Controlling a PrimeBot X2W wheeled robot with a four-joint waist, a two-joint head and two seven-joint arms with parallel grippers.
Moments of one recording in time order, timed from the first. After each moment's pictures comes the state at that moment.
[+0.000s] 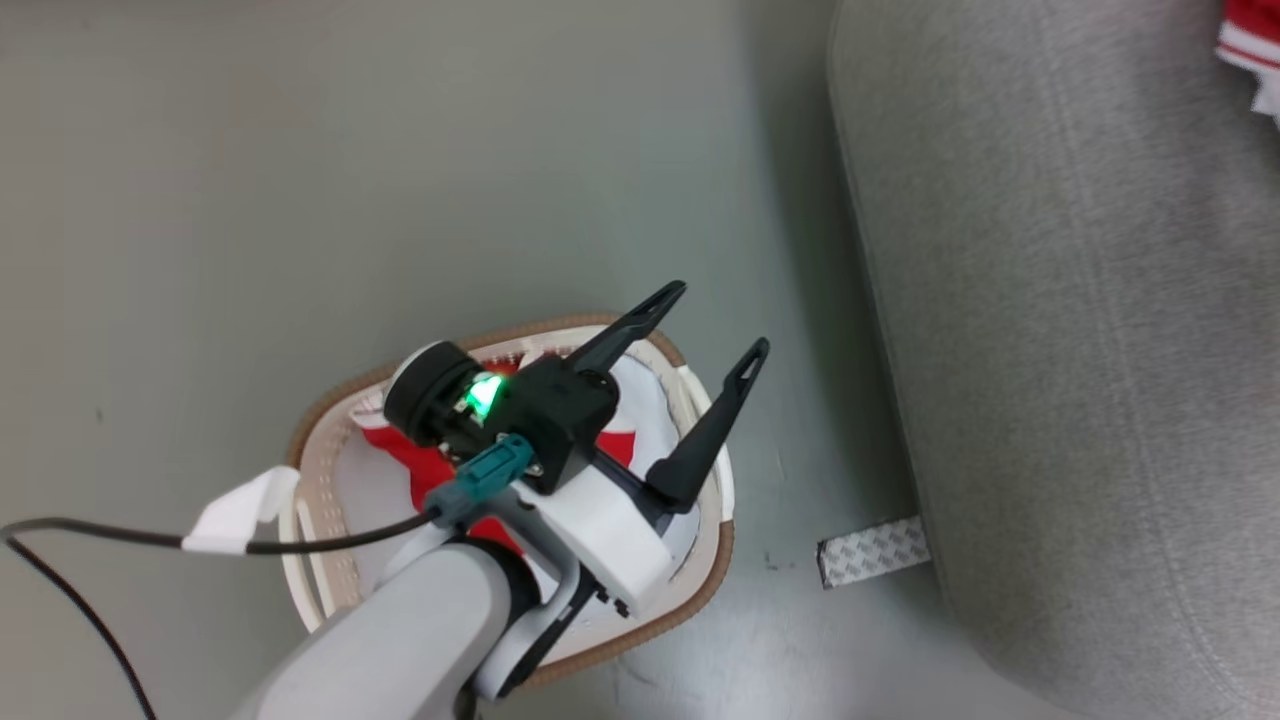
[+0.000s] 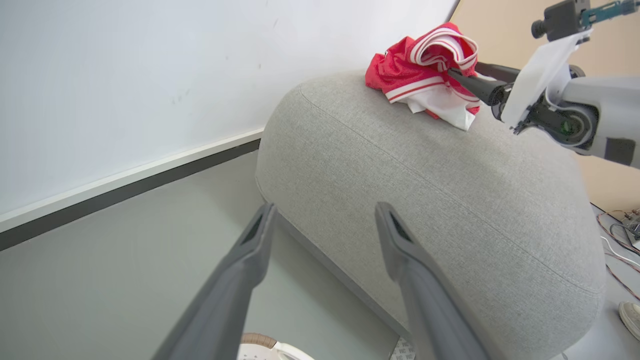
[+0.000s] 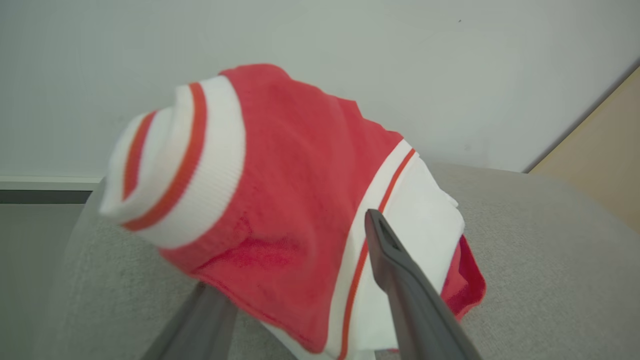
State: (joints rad) left arm -0.63 0.32 -0.74 -0.12 -0.38 0.09 0.09; right arm -0.92 -0.25 -0.28 0.81 -0.03 0.13 -0.26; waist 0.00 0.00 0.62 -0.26
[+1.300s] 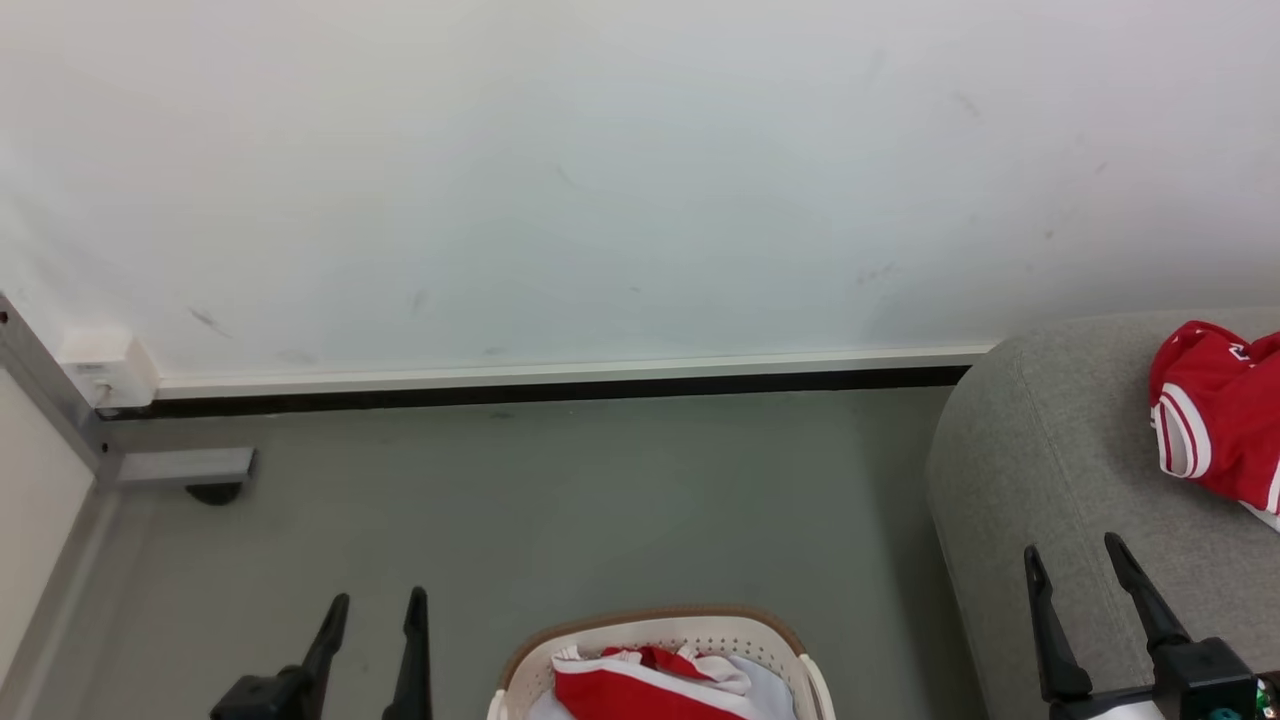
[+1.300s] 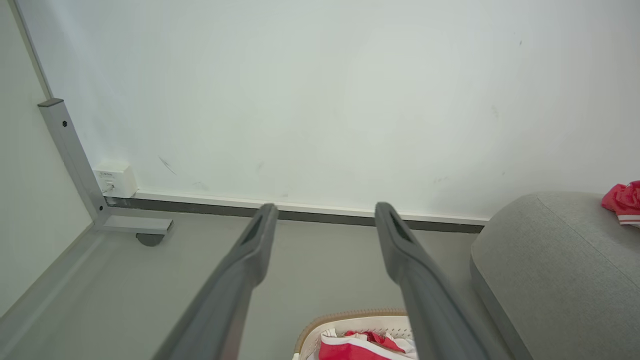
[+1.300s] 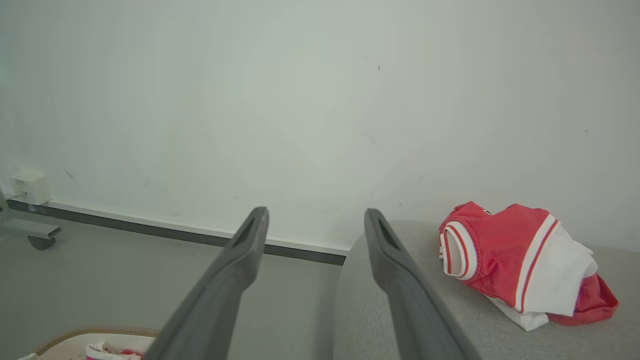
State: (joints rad) left arm 0.00 0.22 -0.28 0.15 -0.39 0.16 -0.26; right arm -0.07 -0.05 -0.03 0.26 0.00 0.13 -0.26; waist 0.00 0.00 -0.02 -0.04
